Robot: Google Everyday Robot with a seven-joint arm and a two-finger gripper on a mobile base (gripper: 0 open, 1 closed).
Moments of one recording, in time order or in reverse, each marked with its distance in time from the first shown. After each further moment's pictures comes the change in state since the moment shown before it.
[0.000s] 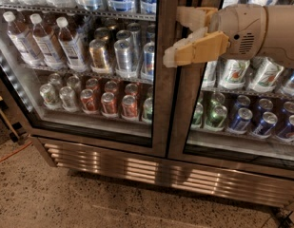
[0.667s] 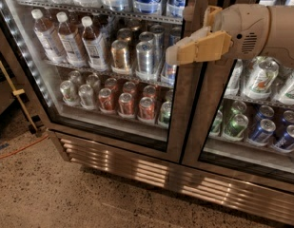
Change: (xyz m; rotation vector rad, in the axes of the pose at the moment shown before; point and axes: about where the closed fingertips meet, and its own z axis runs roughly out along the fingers) arm 0.000 0.000 0.000 0.000 0.000 0.000
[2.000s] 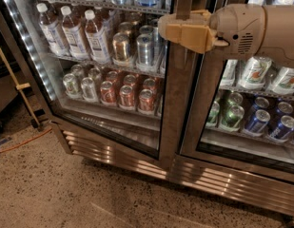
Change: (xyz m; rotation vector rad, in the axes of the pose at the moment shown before) arm 0.000 0.000 0.000 0.000 0.000 0.000
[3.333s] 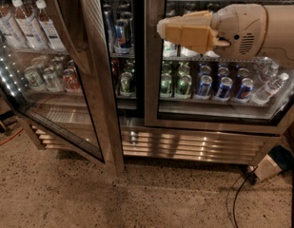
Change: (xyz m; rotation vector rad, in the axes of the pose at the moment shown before) arm 0.000 0.000 0.000 0.000 0.000 0.000
